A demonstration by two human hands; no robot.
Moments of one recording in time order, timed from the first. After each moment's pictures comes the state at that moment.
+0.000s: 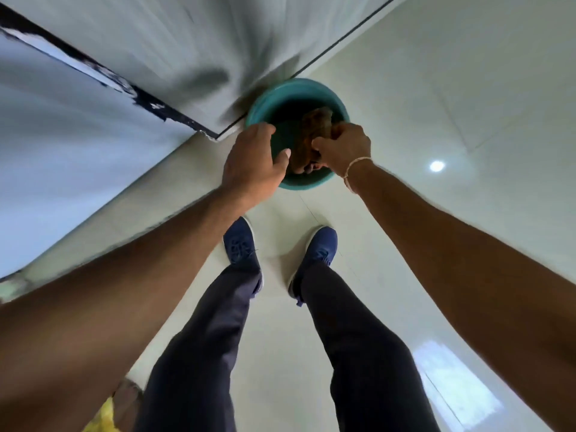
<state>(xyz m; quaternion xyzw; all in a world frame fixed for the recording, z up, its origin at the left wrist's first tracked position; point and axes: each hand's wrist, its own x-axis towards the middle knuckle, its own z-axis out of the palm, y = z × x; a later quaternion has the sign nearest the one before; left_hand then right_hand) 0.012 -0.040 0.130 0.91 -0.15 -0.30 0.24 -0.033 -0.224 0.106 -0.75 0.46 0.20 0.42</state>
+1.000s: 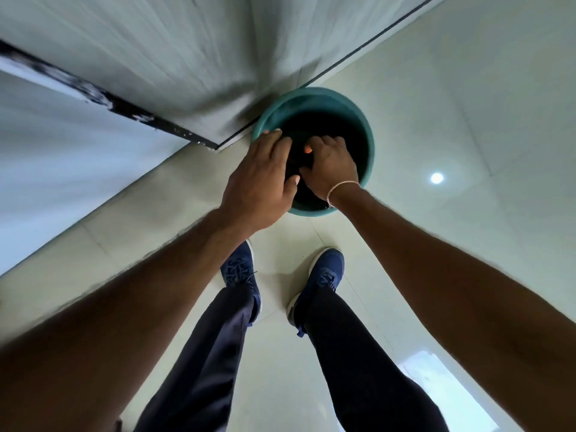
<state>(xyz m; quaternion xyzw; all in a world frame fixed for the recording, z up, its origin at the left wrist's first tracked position) 0.029 -0.028 0.069 0.90 -0.24 -0.29 0.21 -0.004 -0.198 -0.007 -0.94 0.18 0.23 0.20</state>
